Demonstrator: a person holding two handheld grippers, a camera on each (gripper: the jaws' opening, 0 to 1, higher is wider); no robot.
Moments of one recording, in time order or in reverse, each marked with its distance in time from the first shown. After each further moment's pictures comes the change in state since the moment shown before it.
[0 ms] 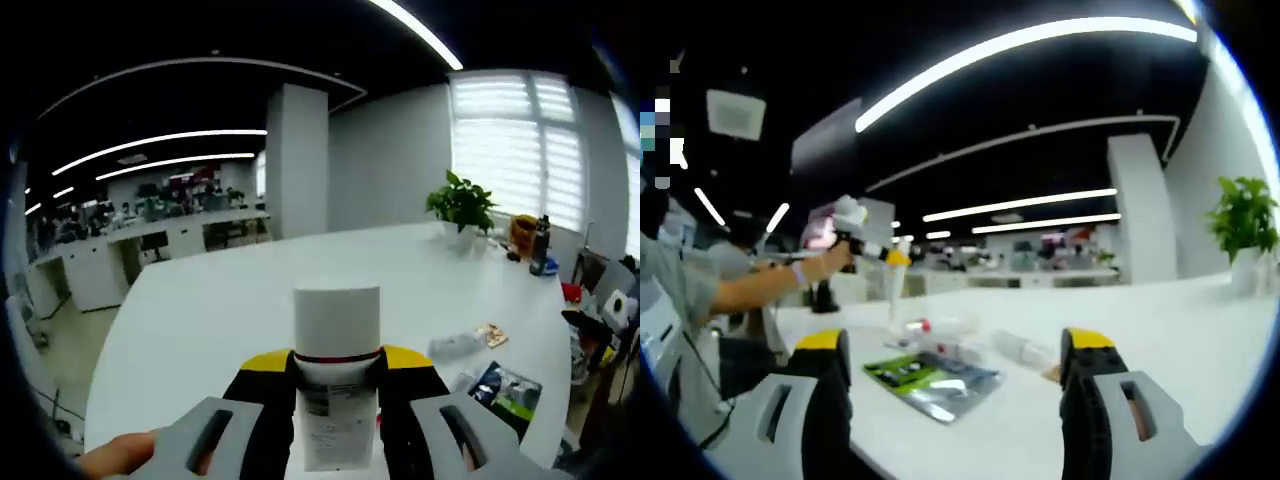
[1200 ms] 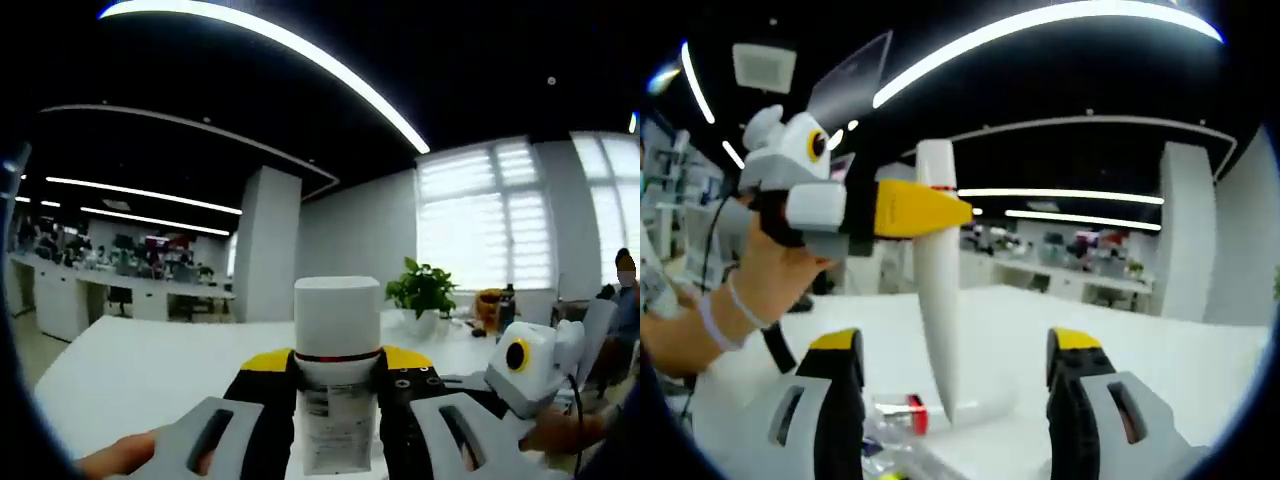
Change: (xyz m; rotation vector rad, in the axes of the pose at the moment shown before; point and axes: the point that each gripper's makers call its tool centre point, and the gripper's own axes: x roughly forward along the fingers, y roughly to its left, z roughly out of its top) left arm 0.012 -0.092 0.055 -0.059 -0.378 -0.147; right arm 0.247 0.025 0.006 -0.133 0.066 0.085
